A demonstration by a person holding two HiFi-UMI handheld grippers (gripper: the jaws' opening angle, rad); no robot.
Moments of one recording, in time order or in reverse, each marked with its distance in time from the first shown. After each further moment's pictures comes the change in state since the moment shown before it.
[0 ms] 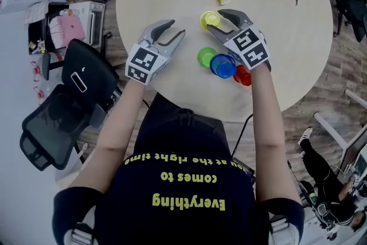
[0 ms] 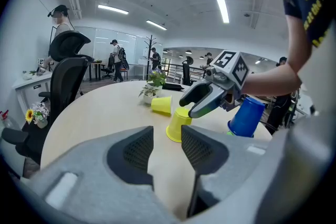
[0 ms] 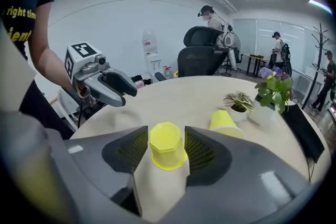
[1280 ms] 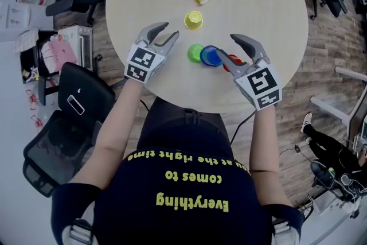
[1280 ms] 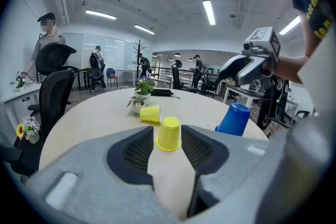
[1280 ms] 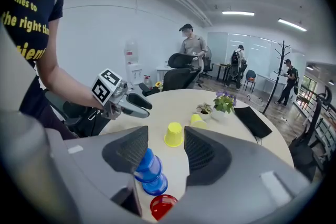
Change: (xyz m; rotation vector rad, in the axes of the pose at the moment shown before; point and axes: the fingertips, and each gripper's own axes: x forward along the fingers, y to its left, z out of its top) left arm -0.006 -0.025 0.020 0.107 -0.039 -0.084; right arm -0.152 0.070 0.016 0.103 -0.081 -0.284
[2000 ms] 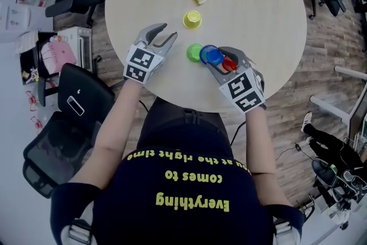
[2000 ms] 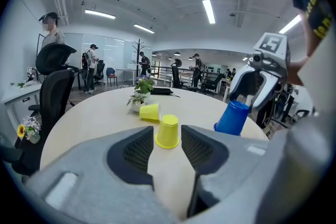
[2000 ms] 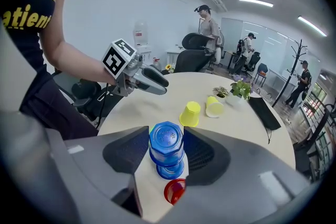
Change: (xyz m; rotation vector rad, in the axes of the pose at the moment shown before) left arm -0.001 -0.002 -0.005 0.006 0.012 0.000; right arm 0.021 0.044 -0.050 -0.094 0.195 0.061
